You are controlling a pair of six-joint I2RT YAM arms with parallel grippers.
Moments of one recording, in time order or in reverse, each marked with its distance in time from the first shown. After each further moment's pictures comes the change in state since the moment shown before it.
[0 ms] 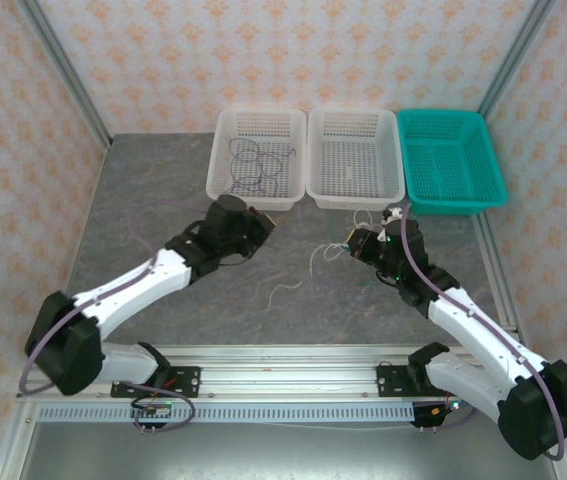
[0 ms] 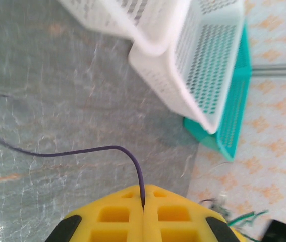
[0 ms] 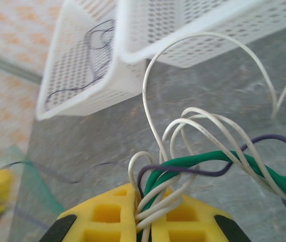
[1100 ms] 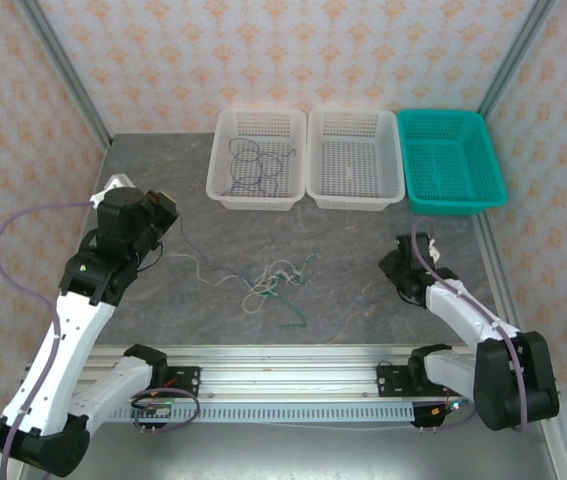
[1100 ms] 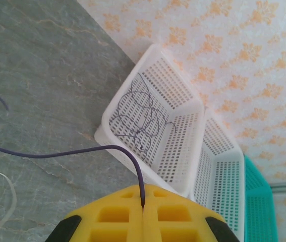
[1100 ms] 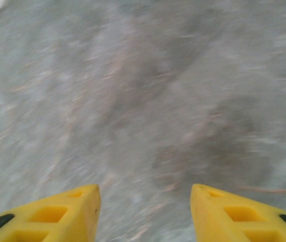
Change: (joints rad) left arm 0.351 -0.410 0.190 -0.517 -0.239 0.360; right arm -0.240 0.163 -0.104 -0.159 0.132 0.083
